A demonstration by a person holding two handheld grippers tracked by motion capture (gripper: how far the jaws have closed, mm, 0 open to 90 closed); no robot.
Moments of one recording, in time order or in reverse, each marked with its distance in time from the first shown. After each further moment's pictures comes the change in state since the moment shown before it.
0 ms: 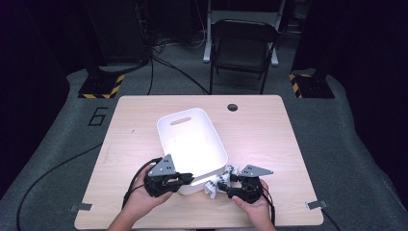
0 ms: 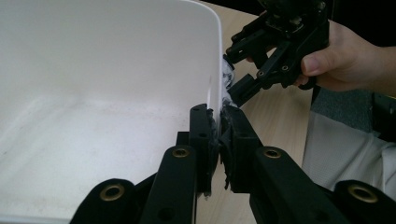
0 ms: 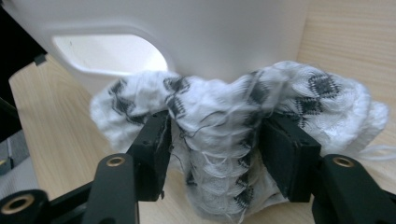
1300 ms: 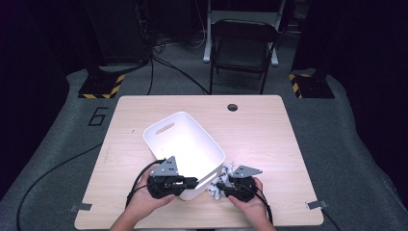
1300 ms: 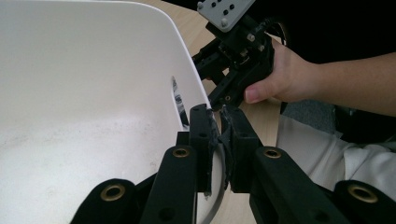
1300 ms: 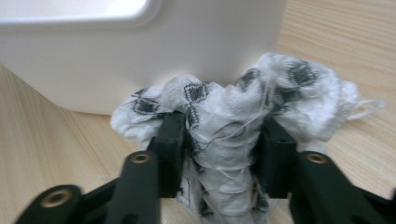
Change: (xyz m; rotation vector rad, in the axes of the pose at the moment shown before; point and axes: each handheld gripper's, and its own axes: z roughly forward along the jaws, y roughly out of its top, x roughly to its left) left arm -0.002 0.000 0.006 -0.020 -0.090 -0.031; right arm -0.007 -0.008 0.024 0.107 -0.060 -0.114
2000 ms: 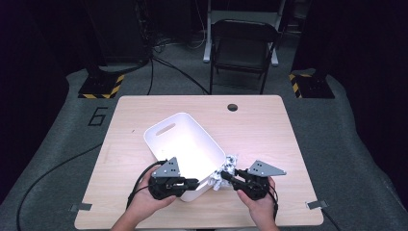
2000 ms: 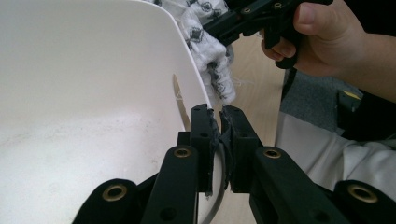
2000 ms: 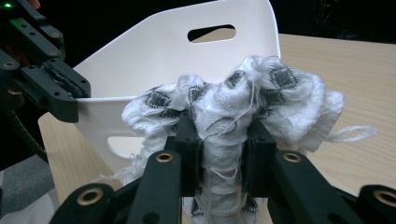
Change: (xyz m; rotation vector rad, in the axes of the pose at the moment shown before) left arm -0.006 0.003 0.002 0.023 0.001 0.002; right arm 0.015 0.035 -0.063 -0.298 0.058 0.030
